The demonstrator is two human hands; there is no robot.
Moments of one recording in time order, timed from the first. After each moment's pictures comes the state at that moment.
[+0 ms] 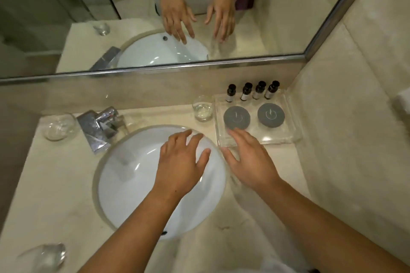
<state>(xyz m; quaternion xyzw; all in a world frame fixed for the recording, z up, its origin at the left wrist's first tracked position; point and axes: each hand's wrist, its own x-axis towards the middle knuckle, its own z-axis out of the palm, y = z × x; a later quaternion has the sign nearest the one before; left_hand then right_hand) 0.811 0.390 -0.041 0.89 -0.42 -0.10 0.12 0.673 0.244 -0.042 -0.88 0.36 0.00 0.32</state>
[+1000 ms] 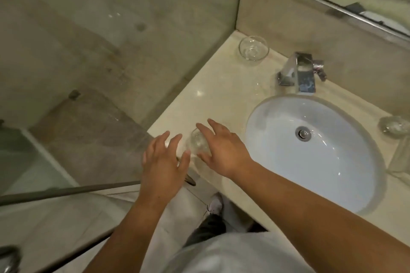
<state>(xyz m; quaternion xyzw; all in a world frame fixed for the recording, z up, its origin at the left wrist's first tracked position) 0.820 0.854 -0.073 0.98 0.02 -0.10 0.17 0.863 0.667 -0.080 -0.95 -0.14 0.20 0.19</state>
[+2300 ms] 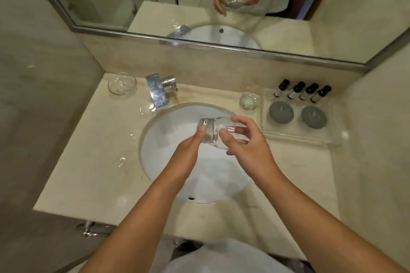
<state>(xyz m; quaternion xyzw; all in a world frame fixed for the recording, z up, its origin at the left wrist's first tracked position) 0.811 0.522 -0.002 0.74 -0.05 -0.40 0.54 0.720 0.379 0.012 -0.68 0.35 -0.09 0.63</state>
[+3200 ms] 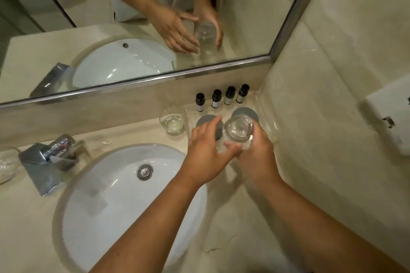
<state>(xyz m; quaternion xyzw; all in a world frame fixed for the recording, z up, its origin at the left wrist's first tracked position) 0.785 0.260 -0.044 0.77 -0.43 -0.31 0.34 0.655 0.174 -0.073 -0.71 0.50 -0.22 0.44</state>
